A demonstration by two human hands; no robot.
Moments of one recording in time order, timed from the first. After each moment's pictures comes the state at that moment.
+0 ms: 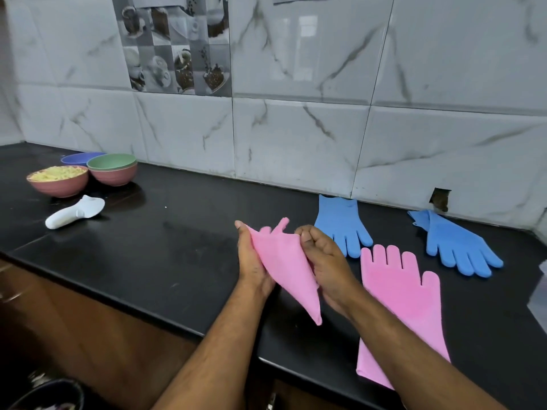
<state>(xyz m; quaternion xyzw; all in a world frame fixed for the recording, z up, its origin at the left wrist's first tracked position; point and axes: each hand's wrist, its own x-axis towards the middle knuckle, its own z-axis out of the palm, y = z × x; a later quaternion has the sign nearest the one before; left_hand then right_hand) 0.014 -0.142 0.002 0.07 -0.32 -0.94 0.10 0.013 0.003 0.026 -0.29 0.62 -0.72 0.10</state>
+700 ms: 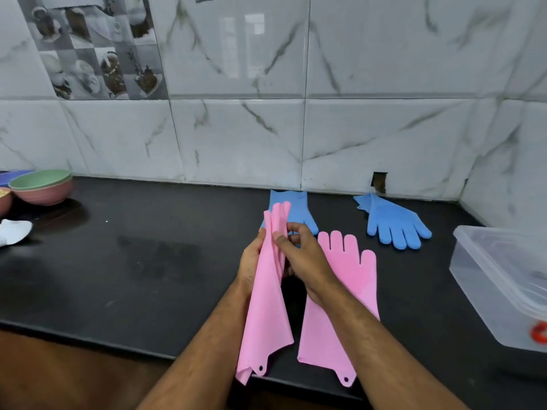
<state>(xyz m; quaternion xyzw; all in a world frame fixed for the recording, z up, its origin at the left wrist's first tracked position) 0.009 -0.041 0.015 0.07 -0.38 -0.92 -0.04 -0.003 0.066 0.023 -0.10 0.71 -0.69 0.06</state>
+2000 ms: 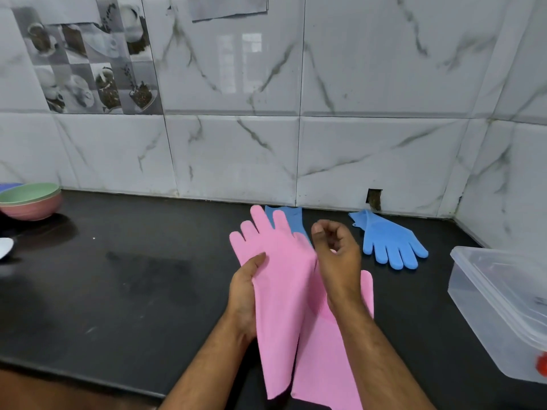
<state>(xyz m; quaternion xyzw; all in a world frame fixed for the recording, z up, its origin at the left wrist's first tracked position) 0.026 -0.037 0.014 0.06 -0.38 -0.92 -0.02 -0.023 0.106 0.040 -0.06 0.68 -0.69 -0.23</state>
